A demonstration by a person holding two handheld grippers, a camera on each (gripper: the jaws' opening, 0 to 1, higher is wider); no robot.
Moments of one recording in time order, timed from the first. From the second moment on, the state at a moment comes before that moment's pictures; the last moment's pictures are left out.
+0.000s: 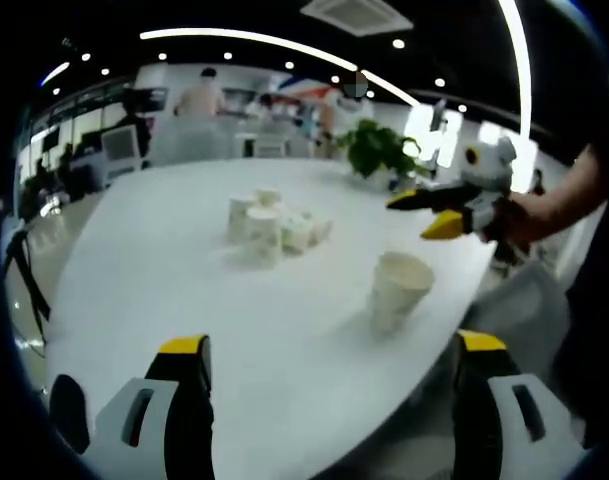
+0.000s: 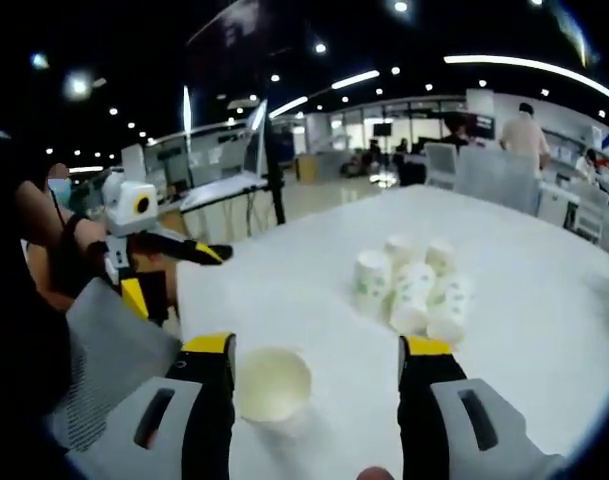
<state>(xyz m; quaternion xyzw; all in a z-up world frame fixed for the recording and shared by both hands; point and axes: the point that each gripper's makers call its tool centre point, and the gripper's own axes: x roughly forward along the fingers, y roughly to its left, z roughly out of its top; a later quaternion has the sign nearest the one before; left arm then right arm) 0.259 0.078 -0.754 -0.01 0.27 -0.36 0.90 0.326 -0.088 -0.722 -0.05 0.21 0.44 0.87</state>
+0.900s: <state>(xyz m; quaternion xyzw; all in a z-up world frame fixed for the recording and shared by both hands) 0.259 0.079 -0.753 -0.01 0.27 -0.35 0.90 0.374 -0.138 -0.709 -0.06 0.21 0.38 0.90</state>
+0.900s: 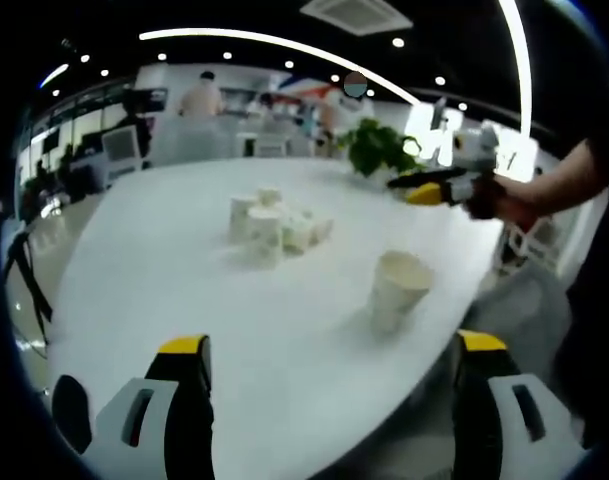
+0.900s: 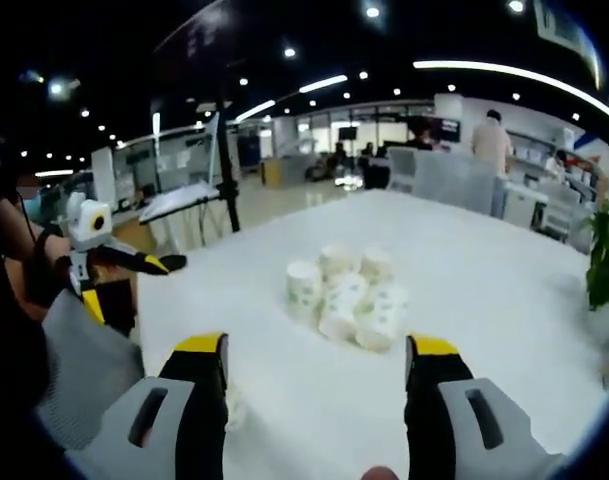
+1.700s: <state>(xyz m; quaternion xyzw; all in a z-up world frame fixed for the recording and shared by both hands) 0.257 0.084 -0.759 -0.01 0.28 -0.34 0.90 0.449 -0.141 -0.705 -0.14 0.21 0.41 0.88</state>
